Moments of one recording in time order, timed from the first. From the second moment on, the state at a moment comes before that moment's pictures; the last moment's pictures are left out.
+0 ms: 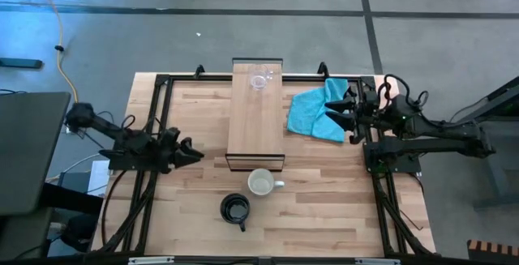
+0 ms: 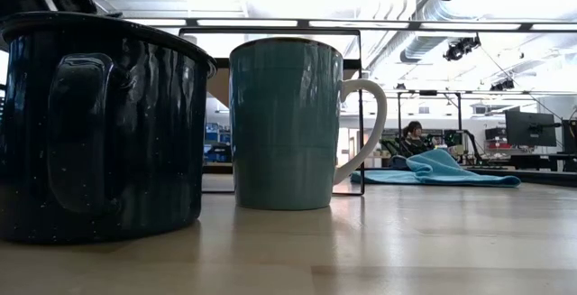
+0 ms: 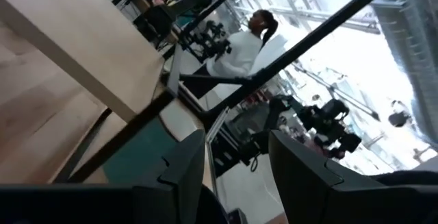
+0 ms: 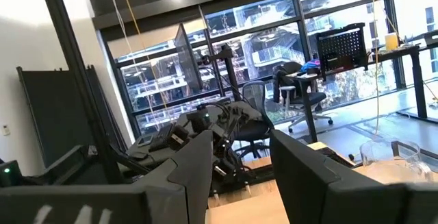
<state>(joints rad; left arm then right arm) -0.35 0.21 0.01 0.27 -0.31 -0.86 -0.15 0.56 0.54 0.26 -0.06 0.25</state>
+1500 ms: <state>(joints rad) -0.58 1.24 0.67 -0.12 -0.44 -0.95 -0.15 0.56 0.54 0.11 -0.08 0.28</state>
